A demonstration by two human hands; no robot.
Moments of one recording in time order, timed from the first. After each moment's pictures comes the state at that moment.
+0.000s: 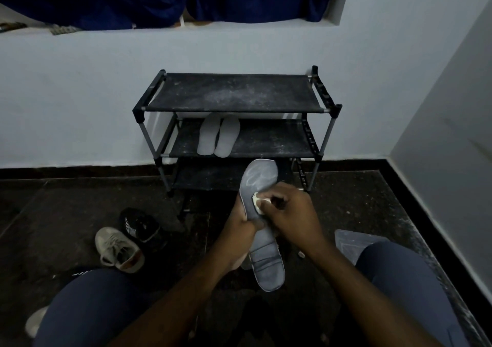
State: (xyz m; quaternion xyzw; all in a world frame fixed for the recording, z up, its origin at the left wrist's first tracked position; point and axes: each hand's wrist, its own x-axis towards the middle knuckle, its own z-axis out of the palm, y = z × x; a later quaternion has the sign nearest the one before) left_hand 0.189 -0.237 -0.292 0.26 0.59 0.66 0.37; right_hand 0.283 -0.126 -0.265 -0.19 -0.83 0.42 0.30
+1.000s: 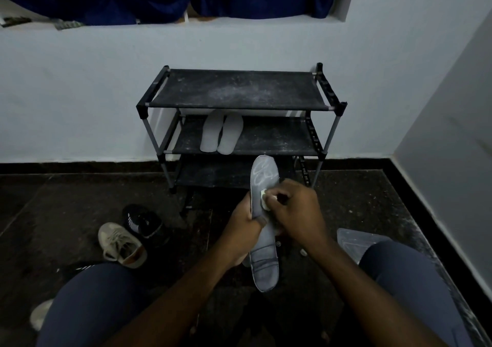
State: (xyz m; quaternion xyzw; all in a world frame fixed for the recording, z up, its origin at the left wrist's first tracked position) left_hand 0.189 -0.236 -0.286 0.28 0.65 0.60 0.36; right_hand 0.281 -0.123 -0.270 -0.22 -0.86 0.34 0.32
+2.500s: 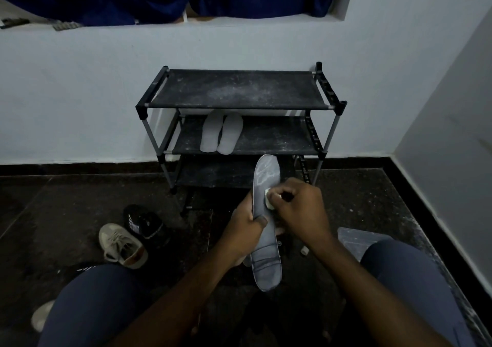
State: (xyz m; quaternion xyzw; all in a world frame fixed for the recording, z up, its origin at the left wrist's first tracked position) left_hand 0.184 -0.234 -0.301 0.29 0.64 0.60 0.38; right_hand 0.283 -0.122 -0.263 -0.25 -0.84 0.37 0.32
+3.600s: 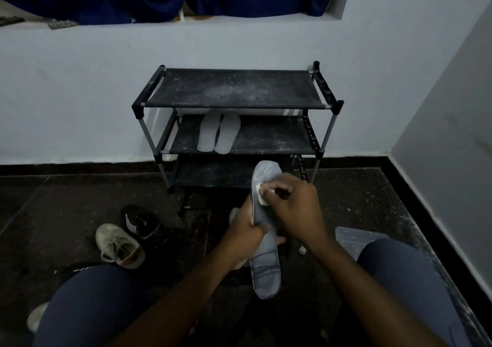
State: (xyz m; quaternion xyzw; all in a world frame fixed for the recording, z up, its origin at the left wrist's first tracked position) left_hand 0.196 -0.235 -0.295 0.28 0.61 0.62 0.41; right_hand 0.281 -0.125 -0.257 -0.20 -0.82 0.40 0.35
